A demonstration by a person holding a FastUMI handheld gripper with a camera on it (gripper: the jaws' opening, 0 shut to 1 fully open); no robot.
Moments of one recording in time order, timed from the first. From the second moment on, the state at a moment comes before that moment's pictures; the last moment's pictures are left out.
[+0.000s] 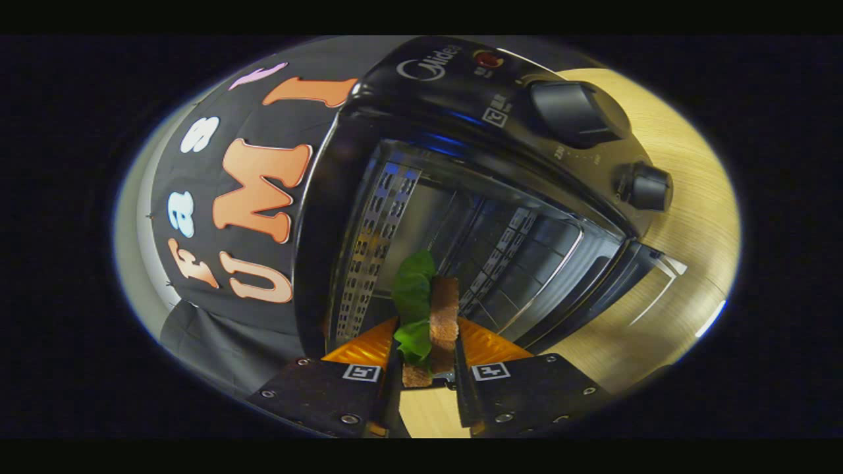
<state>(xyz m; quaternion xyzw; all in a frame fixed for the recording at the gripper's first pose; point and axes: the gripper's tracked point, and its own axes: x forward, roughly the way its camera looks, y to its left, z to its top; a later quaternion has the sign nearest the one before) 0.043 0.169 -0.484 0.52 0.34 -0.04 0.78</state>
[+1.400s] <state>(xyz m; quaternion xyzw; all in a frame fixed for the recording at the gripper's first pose) -0.155 0.147 -0.442 0.24 0.53 0.09 0.81</state>
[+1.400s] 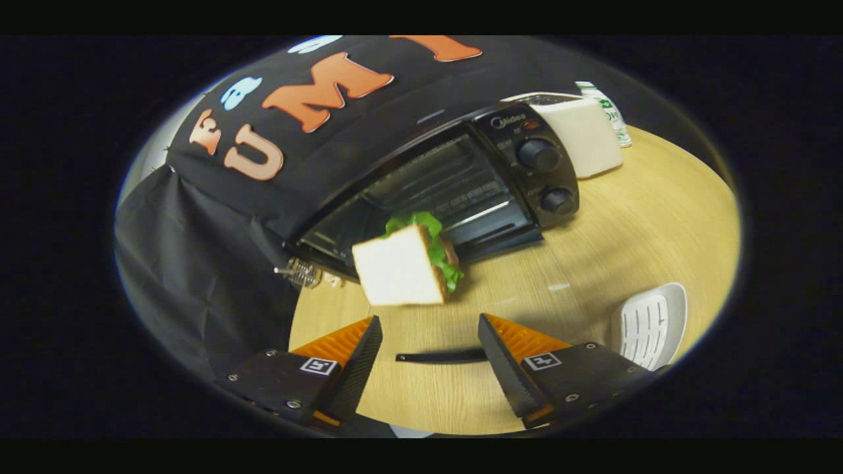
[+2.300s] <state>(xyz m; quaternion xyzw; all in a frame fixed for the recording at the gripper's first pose) -0.211 0.162 -0.507 0.07 0.60 0.13 0.78</state>
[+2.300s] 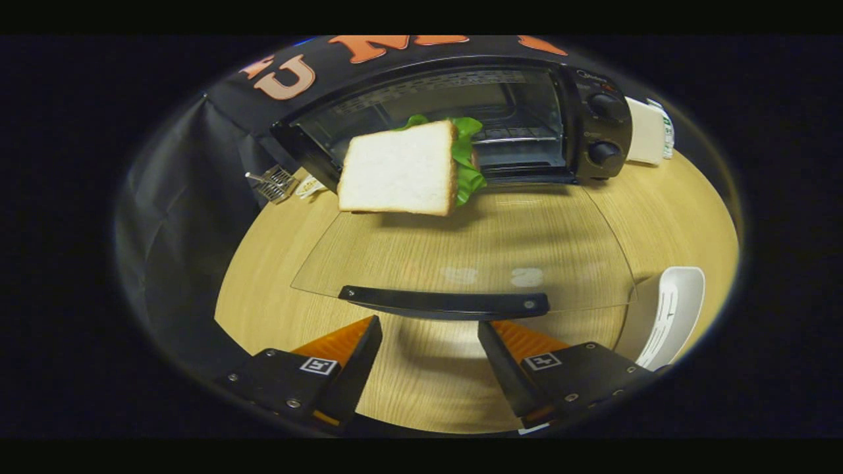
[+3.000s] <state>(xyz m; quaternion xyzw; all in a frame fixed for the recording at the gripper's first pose) -0.113 0.178 -0.416 0.08 0.51 0.17 0.84</state>
